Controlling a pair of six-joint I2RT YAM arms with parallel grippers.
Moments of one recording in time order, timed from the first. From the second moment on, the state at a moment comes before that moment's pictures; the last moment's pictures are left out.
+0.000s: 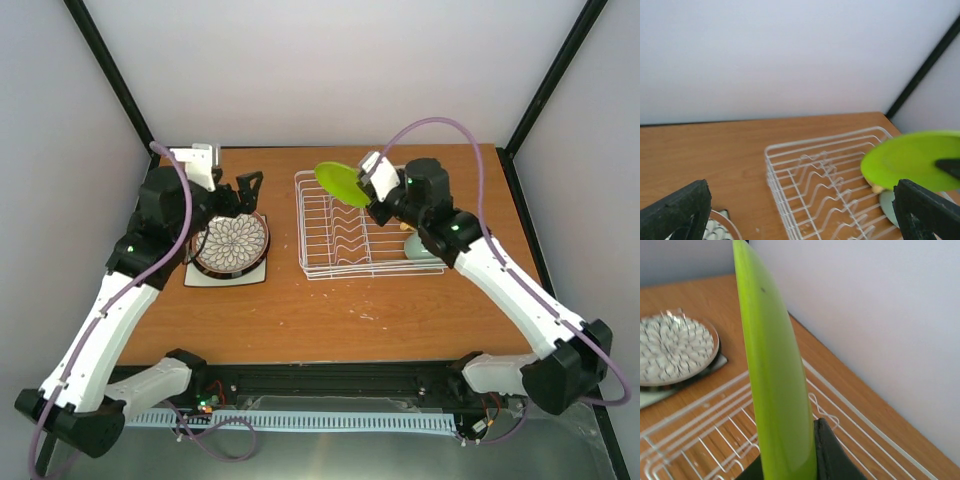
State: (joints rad) left arm -0.38 1.03 1.23 -0.48 0.10 -0.28; right arm 0.55 1.25 1.23 -0.32 -0.12 -0.34
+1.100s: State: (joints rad) left arm -0.20 1.15 1.06 -0.42 0.08 -0.18; right arm 0.29 1.81 1.44 -0.10 -0.56 -0.98
